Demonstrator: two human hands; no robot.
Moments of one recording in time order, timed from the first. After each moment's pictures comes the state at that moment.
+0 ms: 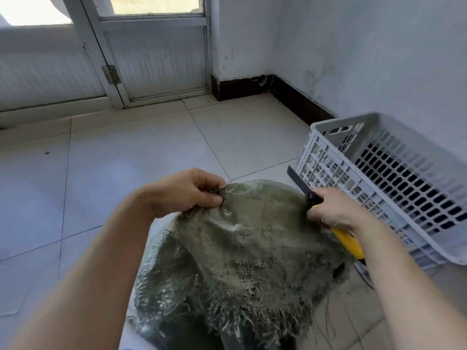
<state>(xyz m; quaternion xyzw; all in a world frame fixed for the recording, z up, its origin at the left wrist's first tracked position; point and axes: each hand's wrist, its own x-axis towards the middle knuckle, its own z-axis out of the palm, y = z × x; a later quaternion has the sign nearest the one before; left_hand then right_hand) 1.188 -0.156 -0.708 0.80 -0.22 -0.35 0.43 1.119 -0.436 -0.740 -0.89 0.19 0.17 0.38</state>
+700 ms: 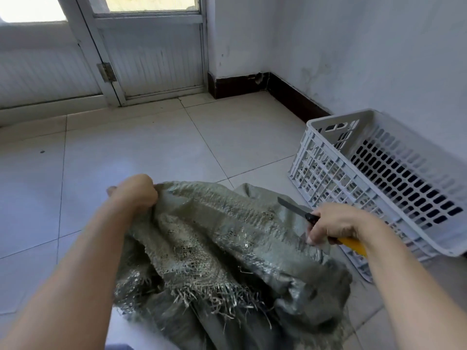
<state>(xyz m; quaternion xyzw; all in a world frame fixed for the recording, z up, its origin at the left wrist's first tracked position) 1.224 -0.108 -0.759 0.98 0.04 -0.17 0.04 1.107 -0.444 -0.743 -0.87 0.17 0.35 0.30</state>
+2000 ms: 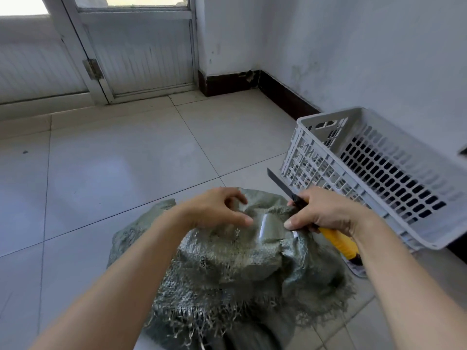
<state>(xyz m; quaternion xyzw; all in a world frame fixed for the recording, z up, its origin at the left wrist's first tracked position) 1.171 -0.214 -0.751 0.83 -0.25 -0.34 0.37 1.097 -0.429 -0.723 -0.85 0.13 0.23 0.45</state>
